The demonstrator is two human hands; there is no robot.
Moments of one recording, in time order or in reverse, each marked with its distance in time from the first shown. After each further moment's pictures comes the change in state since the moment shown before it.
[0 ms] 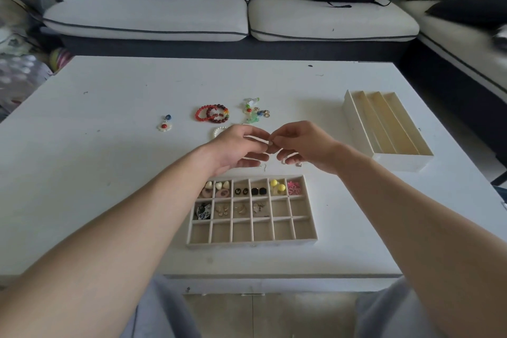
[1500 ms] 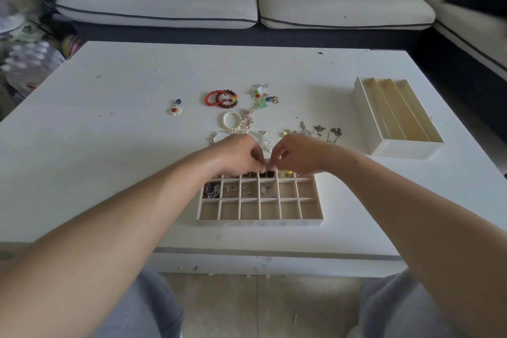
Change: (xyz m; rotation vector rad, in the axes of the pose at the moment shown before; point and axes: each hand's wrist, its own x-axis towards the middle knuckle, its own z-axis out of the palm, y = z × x) left_hand -0.035 -0.016 0.001 0.979 -0.026 0.001; right_hand -0.023 -0.003 0.036 -0.872 -0.222 -0.031
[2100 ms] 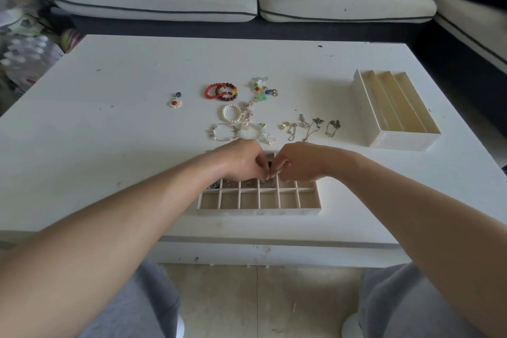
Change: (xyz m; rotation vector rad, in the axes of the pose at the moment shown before) left_hand -0.012 0.006 0.019 0.004 -0.090 0.021; right_hand -0.023 -0.007 0.013 -0.106 -0.178 -0.002
